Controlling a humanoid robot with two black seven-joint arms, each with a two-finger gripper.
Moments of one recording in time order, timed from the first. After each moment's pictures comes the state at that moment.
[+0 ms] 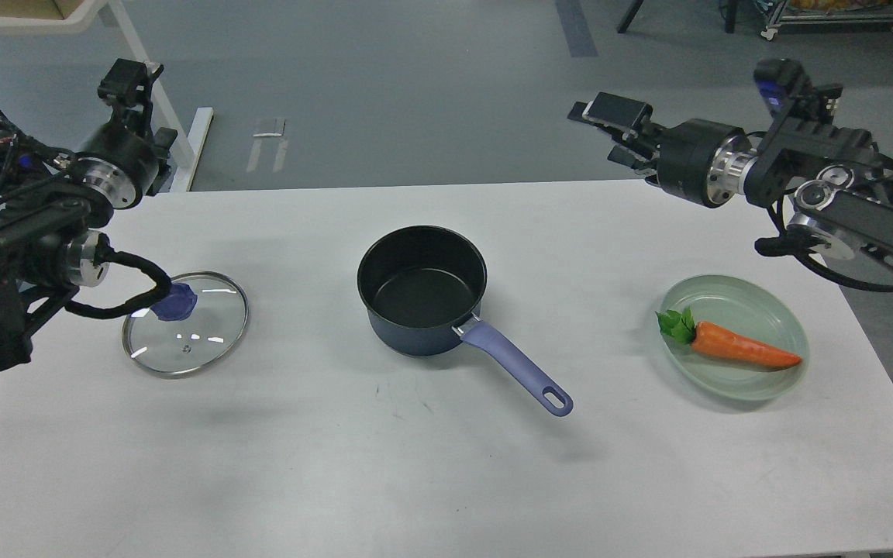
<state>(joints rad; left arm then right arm) -1.00 0.49 -0.21 -0.69 0.00 0.08 -0.39 1.08 -0.63 0.25 1.14 -0.65 0.09 0.07</state>
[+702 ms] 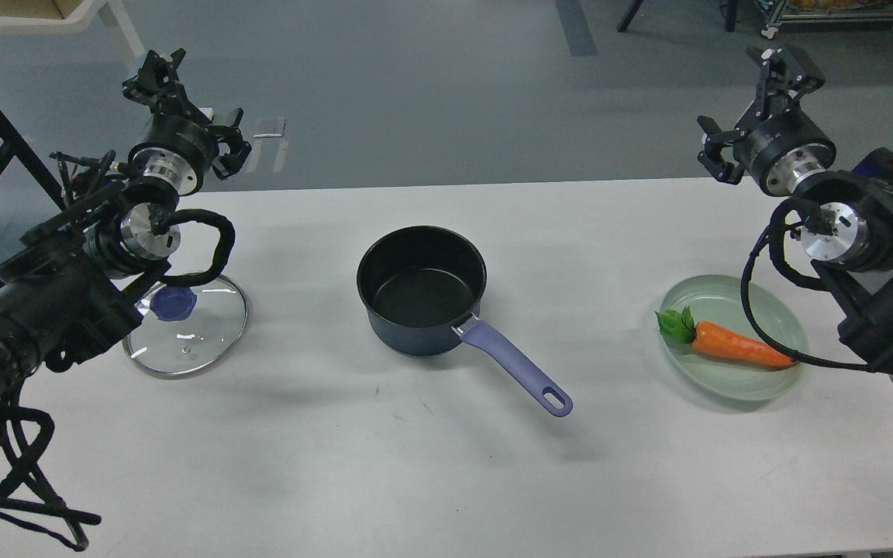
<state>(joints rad) -0.97 0.29 -0.40 -0.54 -0.37 -0.15 -0.39 0.86 -0.35 0.84 0.70 -0.03 0.08 0.12</state>
